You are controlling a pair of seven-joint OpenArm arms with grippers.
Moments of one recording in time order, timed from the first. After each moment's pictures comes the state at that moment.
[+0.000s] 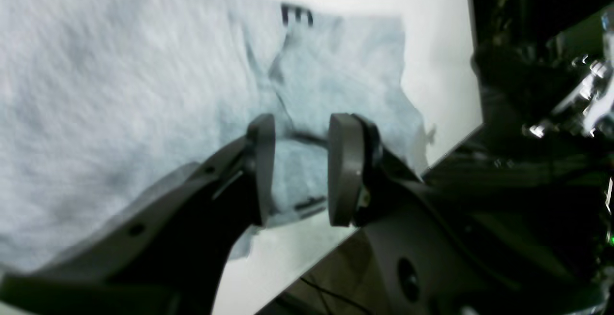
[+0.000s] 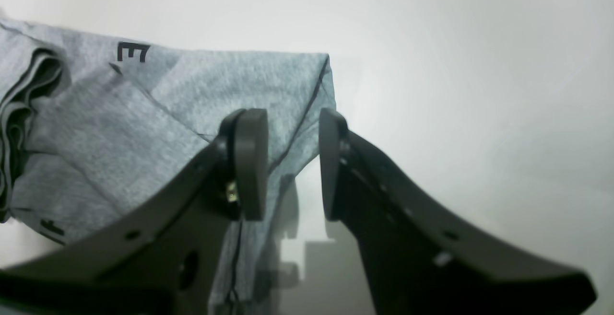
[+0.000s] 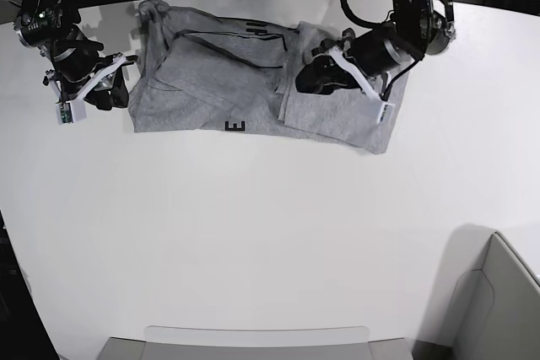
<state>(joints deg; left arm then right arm) 18.7 -3.9 -9.6 114.8 -54.5 -12.7 66.8 -23.0 18.1 22.6 117.6 36.0 17.8 -55.5</state>
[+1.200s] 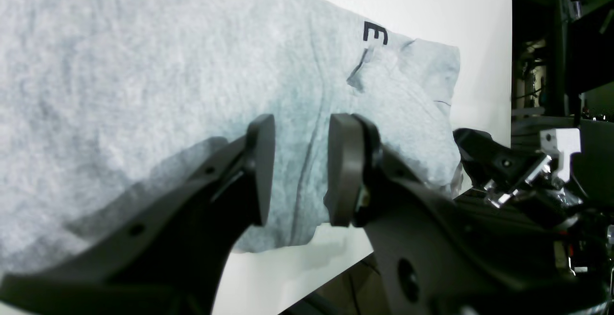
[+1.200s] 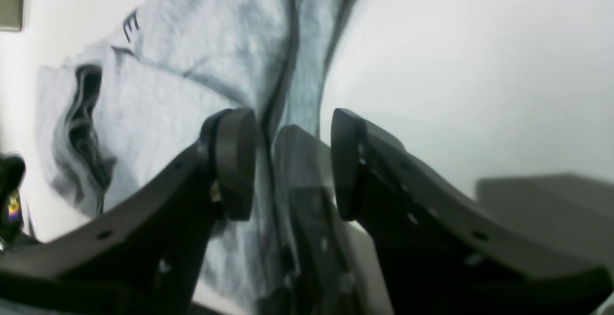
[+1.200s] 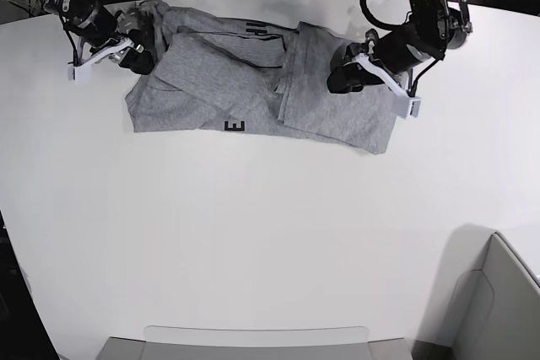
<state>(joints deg) 19.1 -4.2 -16.6 110.5 -54.4 -12.7 67.0 -25.4 11.1 25.9 95.5 54.9 17.6 -52.0</state>
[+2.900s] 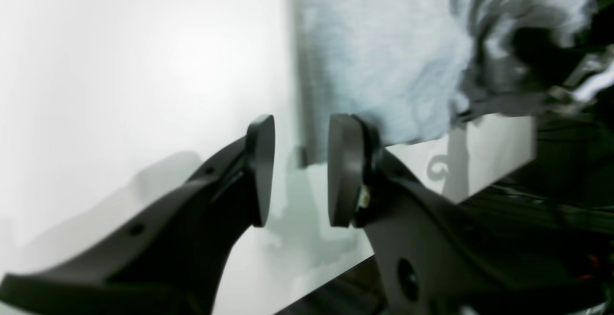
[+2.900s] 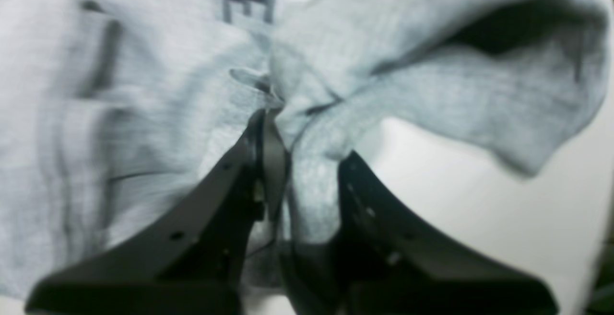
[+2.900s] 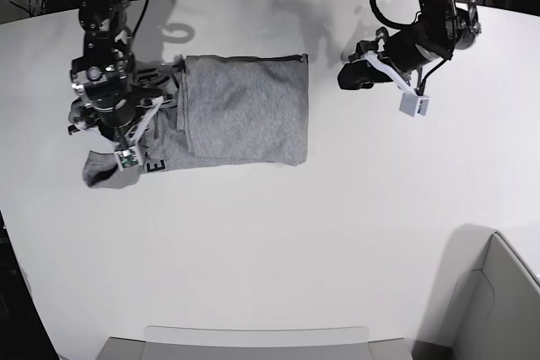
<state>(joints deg) 20.2 -8.4 -17.0 110.5 -54.5 -12.6 67.7 -5.8 9.6 2.2 110.5 -6.5 16.8 -59.7</state>
